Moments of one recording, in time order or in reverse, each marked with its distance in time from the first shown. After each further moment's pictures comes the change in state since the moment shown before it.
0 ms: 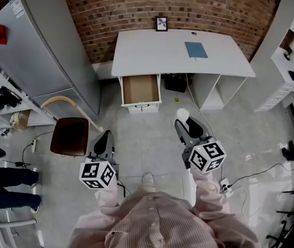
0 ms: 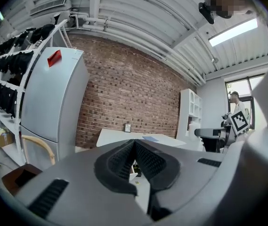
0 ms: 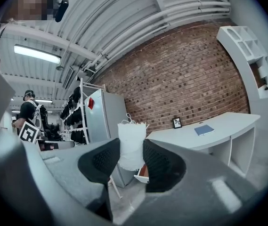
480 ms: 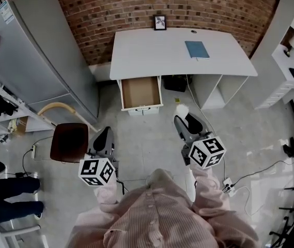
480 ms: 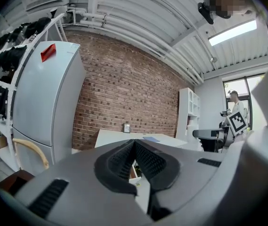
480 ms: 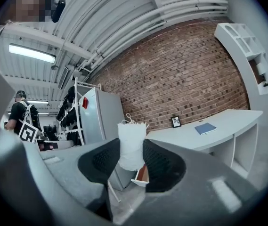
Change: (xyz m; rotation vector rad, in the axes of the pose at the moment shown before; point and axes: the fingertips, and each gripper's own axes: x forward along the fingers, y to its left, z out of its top) left arm 0.058 0.034 0.007 0.017 0.004 -0.043; right arm 0.060 -0.022 -0.005 0.020 -0.005 -0.025
